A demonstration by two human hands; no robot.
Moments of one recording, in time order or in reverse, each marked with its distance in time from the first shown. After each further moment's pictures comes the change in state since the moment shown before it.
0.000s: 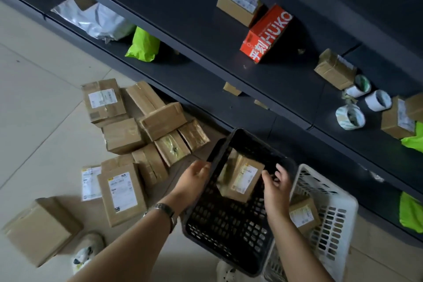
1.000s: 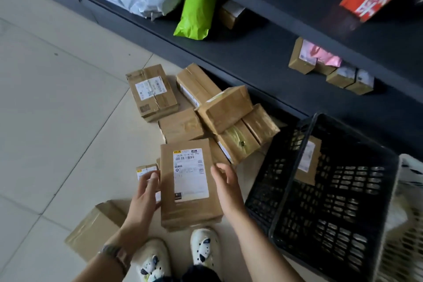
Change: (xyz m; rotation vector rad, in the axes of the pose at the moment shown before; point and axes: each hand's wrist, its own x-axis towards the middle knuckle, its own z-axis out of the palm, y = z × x) left_hand 0.003 -0.195 -0.254 -0.411 0.404 -0.120; right_hand -0.121 0.061 0.327 -0.007 -0.502 0.106
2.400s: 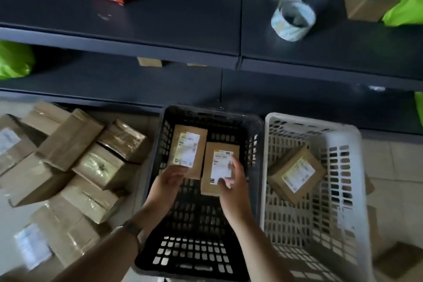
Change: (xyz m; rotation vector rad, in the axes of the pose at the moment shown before) left_hand -0.063 -0.053 0.448 0.528 -0.353 0.125; right_hand 0.035 0.102 -0.418 0.117 0.306 -0.051
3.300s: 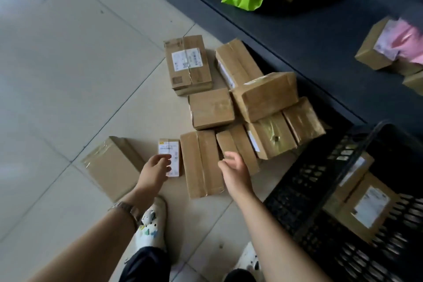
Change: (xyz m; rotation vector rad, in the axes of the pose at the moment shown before) left_hand -0.060 -0.230 -0.418 -0.473 0.538 -0.369; right_hand -0.111 -0.015 0.438 -0.307 -0.475 0.119
